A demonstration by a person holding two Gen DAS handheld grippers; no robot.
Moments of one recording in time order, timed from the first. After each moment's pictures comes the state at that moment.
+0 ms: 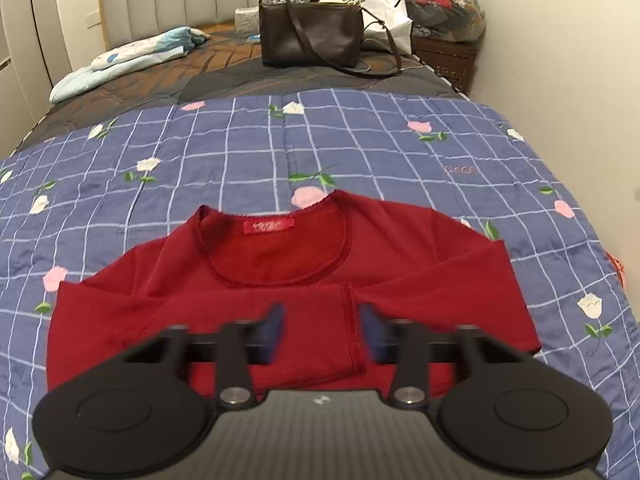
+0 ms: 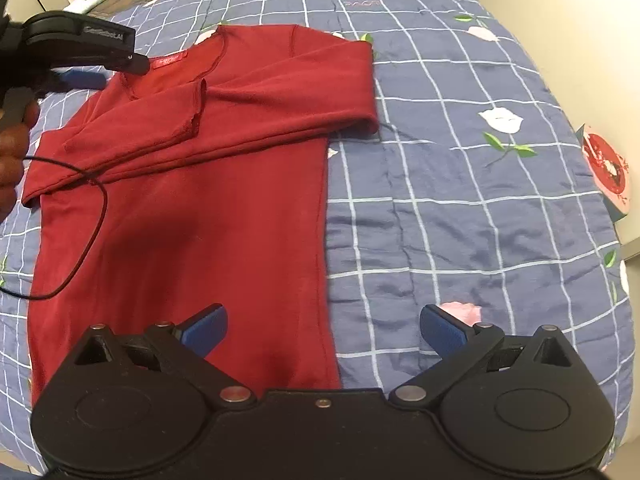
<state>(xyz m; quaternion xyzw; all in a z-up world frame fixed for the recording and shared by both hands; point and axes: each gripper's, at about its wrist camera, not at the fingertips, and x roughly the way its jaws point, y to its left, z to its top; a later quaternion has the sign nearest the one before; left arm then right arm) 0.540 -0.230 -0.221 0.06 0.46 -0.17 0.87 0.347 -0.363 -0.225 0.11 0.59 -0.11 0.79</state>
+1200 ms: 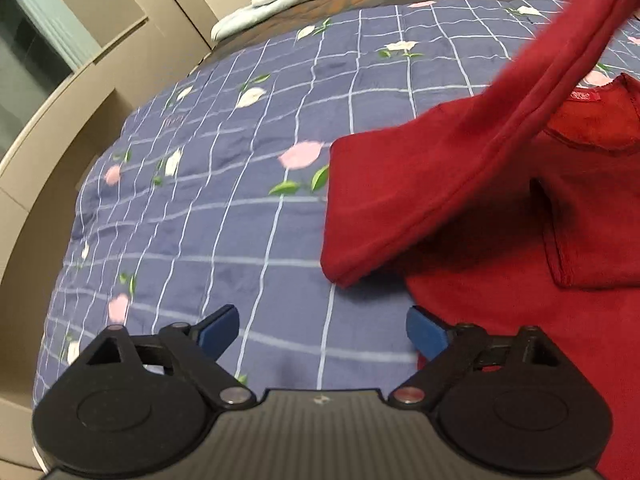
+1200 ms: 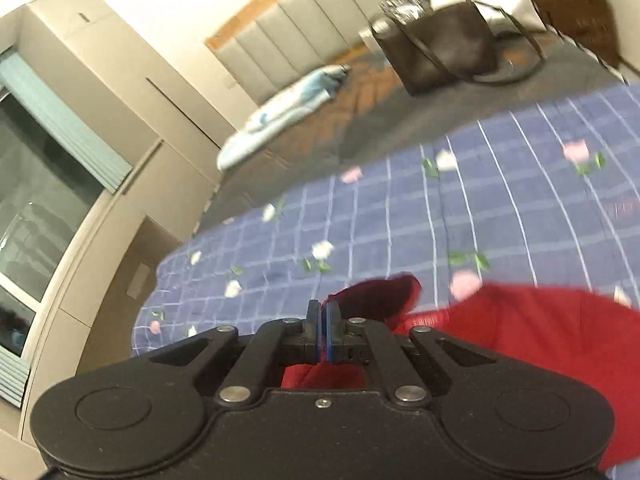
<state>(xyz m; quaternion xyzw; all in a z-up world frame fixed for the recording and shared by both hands) 0.548 -0.040 -0.291 0.18 0.50 0.09 0.84 0.614 -0.329 -0.118 0.27 0.40 0.11 0.87</state>
